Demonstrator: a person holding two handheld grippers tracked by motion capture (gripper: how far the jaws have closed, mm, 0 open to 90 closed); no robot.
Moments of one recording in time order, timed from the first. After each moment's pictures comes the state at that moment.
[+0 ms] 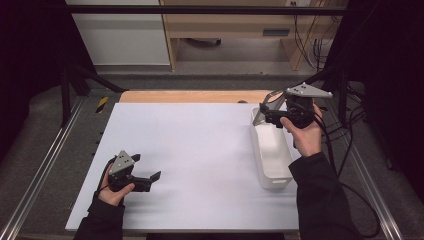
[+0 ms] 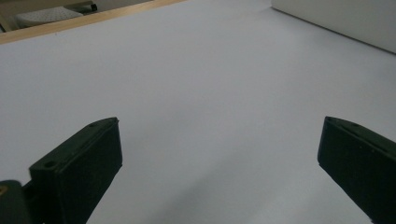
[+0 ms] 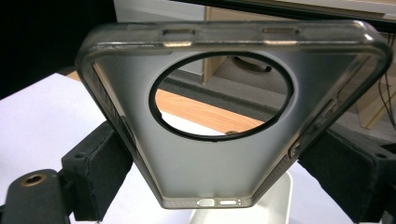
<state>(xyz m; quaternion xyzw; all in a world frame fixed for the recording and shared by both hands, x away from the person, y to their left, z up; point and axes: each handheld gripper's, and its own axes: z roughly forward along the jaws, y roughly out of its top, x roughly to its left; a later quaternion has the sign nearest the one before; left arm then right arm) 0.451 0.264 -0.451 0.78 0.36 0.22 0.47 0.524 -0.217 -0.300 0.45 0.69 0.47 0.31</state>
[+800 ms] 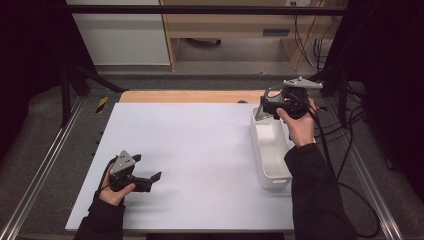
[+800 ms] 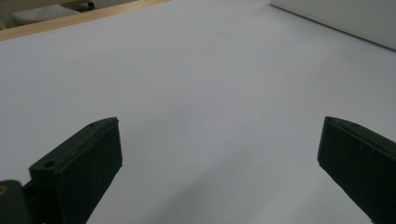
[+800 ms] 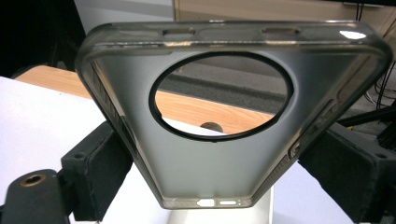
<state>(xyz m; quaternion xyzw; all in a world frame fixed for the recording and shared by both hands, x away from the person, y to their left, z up) 0.452 0.263 -0.453 0.78 0.35 0.21 0.46 0.563 -0.218 -0.313 0.50 0.67 0.44 0.32</state>
